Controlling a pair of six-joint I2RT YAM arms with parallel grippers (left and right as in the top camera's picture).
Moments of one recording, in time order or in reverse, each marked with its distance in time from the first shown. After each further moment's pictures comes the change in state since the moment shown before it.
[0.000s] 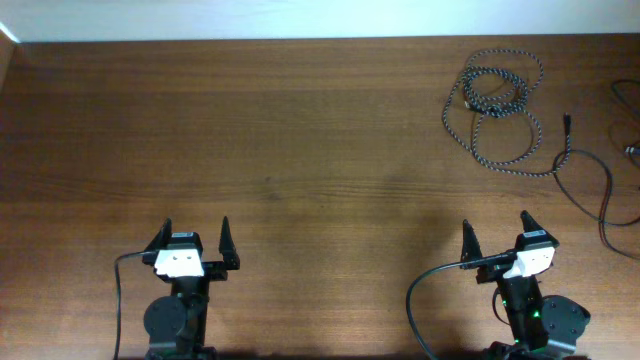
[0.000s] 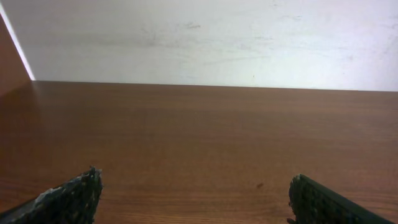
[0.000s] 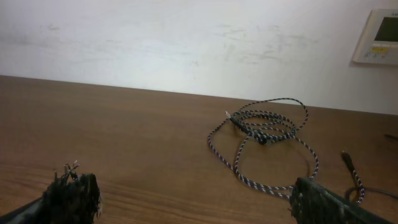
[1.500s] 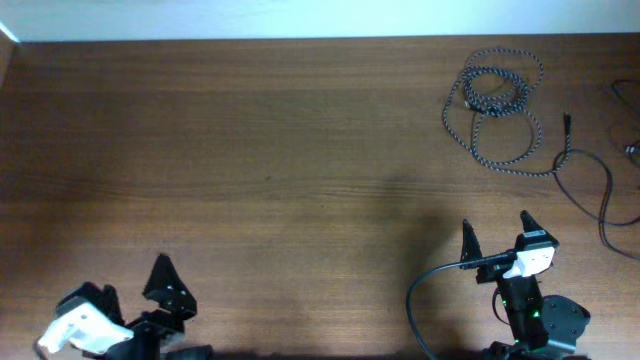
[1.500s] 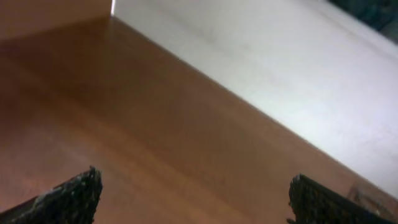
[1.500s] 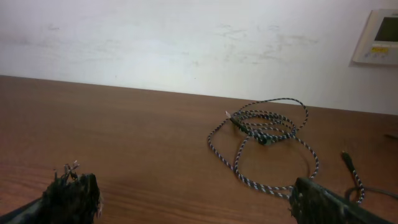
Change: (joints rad) left arm 0.113 0.185 0.917 -0.961 -0.095 -0.480; right arm 0.000 0.000 0.000 0.000 0.000 0.000
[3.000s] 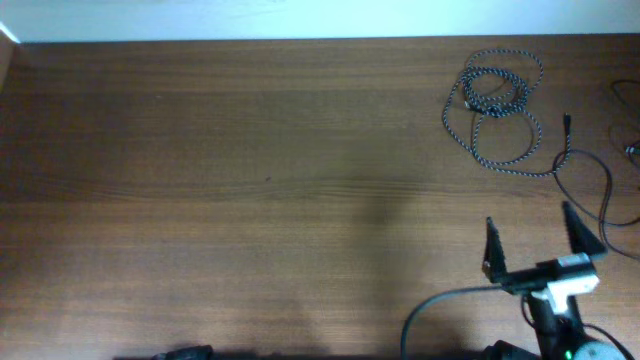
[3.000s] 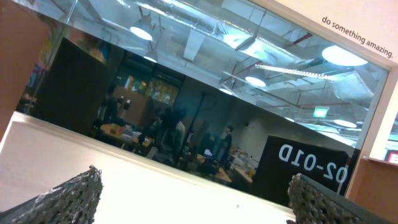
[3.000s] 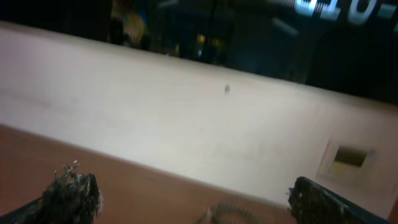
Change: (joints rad) left arm 0.001 0.301 1.130 -0.073 0.208 0.007; right arm -0.134 0.000 0.252 0.080 -0.169 -0.001
